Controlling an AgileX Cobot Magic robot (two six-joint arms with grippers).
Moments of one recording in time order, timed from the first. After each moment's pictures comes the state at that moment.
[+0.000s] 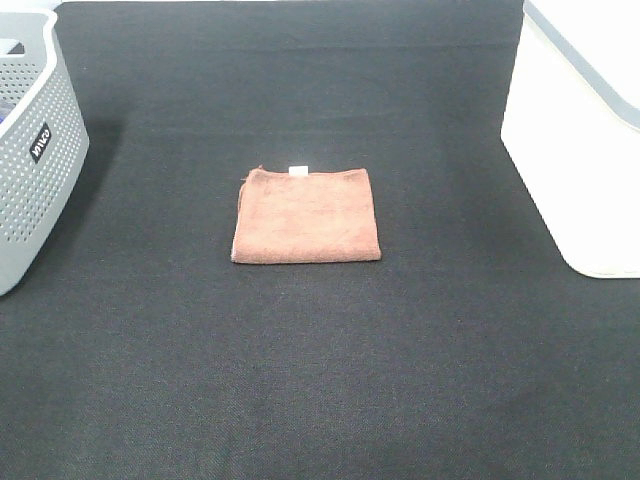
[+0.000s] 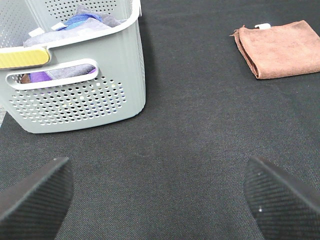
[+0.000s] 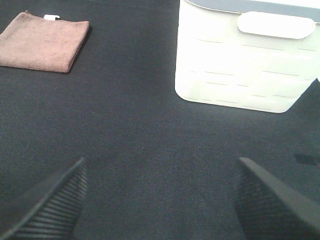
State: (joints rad) left arm -0.01 0.00 -0.50 -0.07 1.06 0.12; right arm 0.05 0.00 -0.51 0.06 1.07 -0.11
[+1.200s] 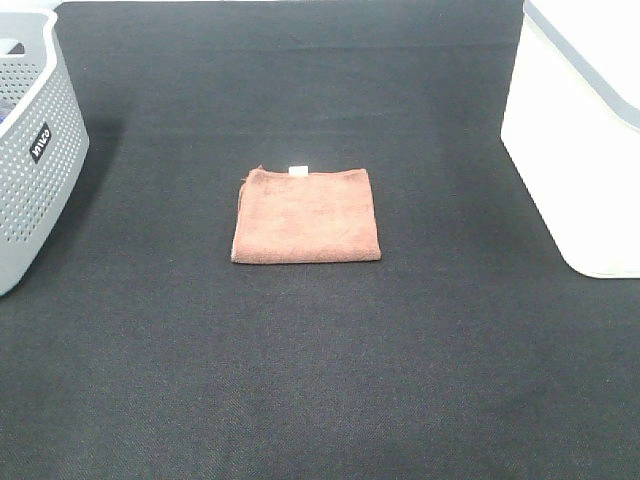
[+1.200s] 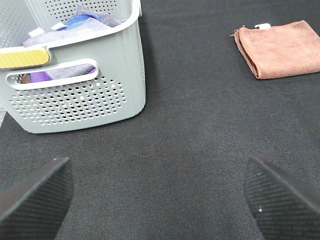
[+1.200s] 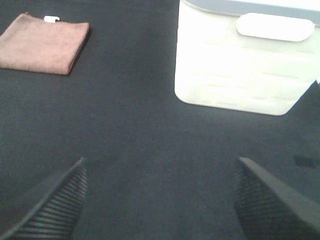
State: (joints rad) left arm -0.01 0.00 -0.50 -0.07 1.06 0.12; right arm 0.05 0.00 -0.51 0.06 1.06 -0.11
